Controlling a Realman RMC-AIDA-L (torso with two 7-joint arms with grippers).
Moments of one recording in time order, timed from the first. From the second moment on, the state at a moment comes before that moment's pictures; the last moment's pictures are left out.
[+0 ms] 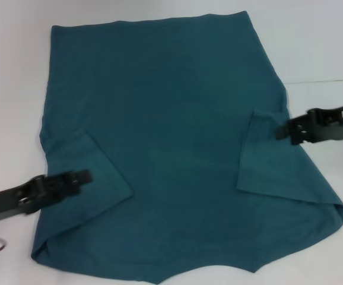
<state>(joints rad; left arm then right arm) -0.44 -2.13 0.56 0.77 2.04 1.53 -2.27 0.76 1.84 -0.69 -0.64 -2.35 -1.44 2.52</state>
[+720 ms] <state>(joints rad) -0.38 -2.11 0.38 0.83 2.33 1.62 -2.50 0.72 1.85 -0.69 -0.66 -2.35 -1.46 2.46</state>
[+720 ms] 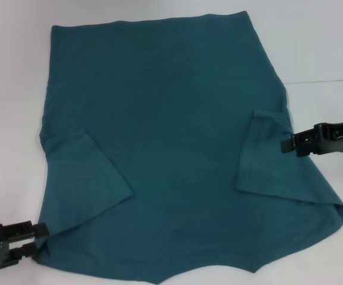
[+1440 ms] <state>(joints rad) -0.38 -2.11 0.38 0.83 2.39 1.55 -2.52 0.72 1.86 -0.68 -0.66 -2.35 -1.46 2.46</state>
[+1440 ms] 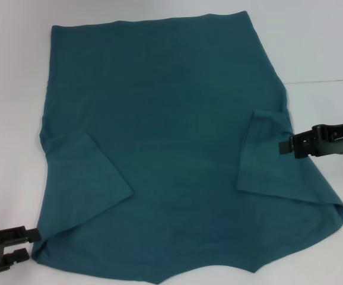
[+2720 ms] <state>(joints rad) -0.43 -2.12 0.43 0.75 2.41 1.49 -2.53 0.72 1.86 -0.66 -0.65 -2.35 -1.46 2.46</state>
